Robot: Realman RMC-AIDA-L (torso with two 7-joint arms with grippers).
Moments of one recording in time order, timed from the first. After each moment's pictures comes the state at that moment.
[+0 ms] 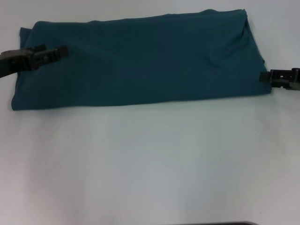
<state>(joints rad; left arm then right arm) -0.41 -2.16 -2.59 -0.94 -1.09 1.43 -1.88 0.49 1.96 -0.43 -0.58 -2.32 -1.38 2.15</state>
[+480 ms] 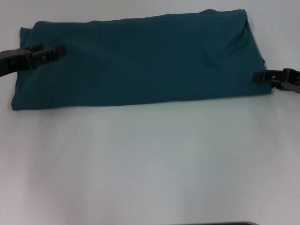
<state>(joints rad) -0.41 -2.16 -2.59 -0.94 -1.09 1.41 -1.87 0.51 1.97 -0.44 -0.54 -2.32 -1.33 2.14</state>
